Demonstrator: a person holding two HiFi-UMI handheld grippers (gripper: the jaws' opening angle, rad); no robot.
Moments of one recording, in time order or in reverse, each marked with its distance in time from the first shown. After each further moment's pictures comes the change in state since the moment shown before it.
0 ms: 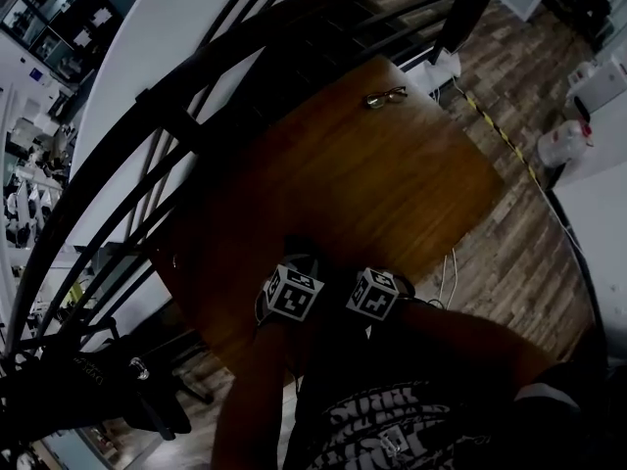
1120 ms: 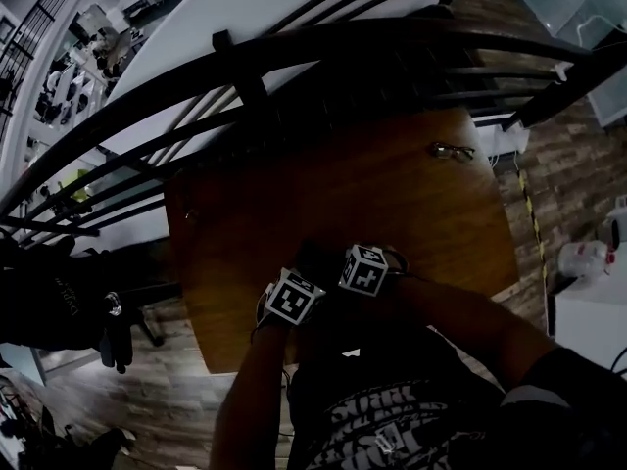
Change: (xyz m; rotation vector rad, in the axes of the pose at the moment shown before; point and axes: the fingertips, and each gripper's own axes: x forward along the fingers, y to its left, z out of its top) left arm -0.013 0.017 0.007 -0.379 -0.030 0.004; right arm 0.024 -0.073 0.086 -0.485 0.096 0.206
